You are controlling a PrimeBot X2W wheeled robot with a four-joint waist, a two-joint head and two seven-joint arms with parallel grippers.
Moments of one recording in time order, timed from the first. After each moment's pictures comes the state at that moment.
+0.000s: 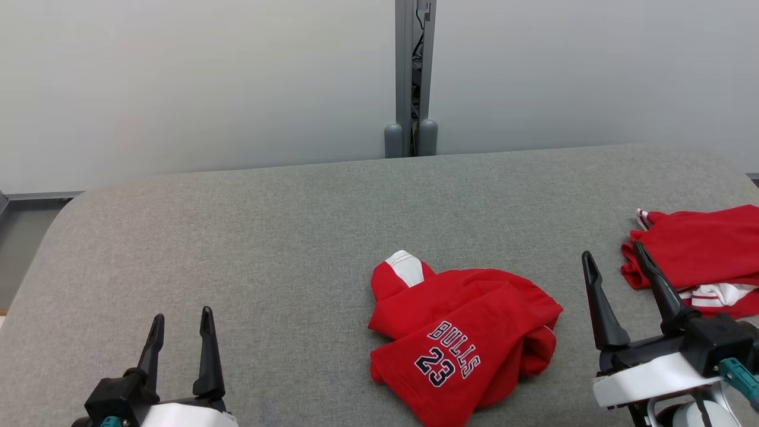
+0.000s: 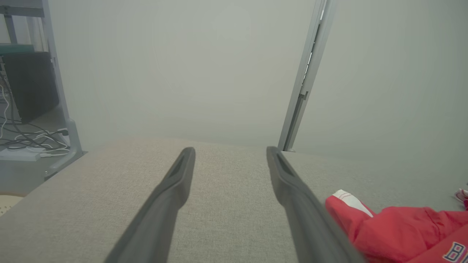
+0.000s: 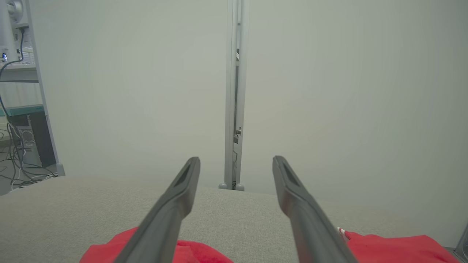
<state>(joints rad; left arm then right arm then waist) 0.06 0.05 -0.02 0.17 -0.28 0.06 -0.26 -0.07 -0.08 0.05 0.11 0.10 0.13 -0.26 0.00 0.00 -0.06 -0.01</state>
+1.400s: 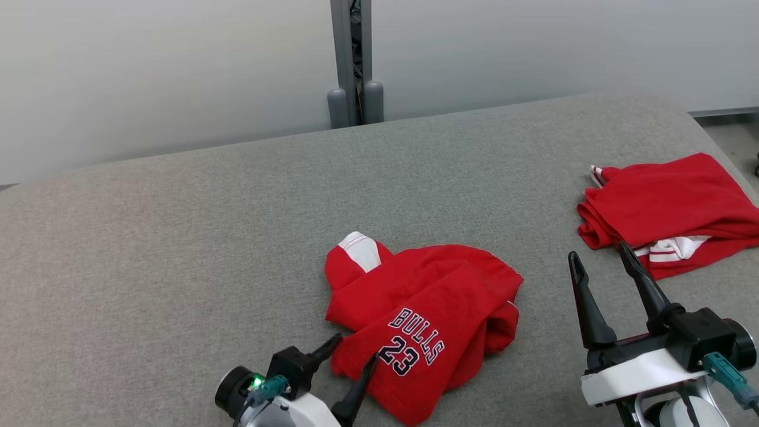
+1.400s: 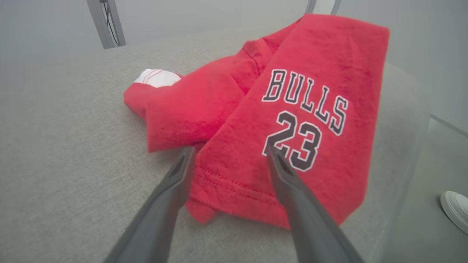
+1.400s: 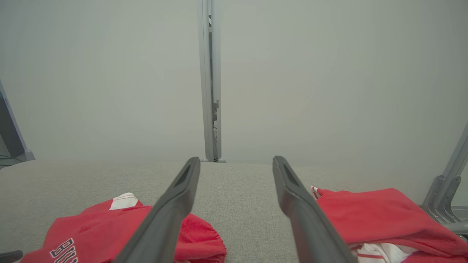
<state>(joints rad) -0.25 0.08 -0.63 0.66 -0.37 -0.13 -0.26 -0.09 -0.06 0.07 0.15 0.09 0.13 -0.26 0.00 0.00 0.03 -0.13</state>
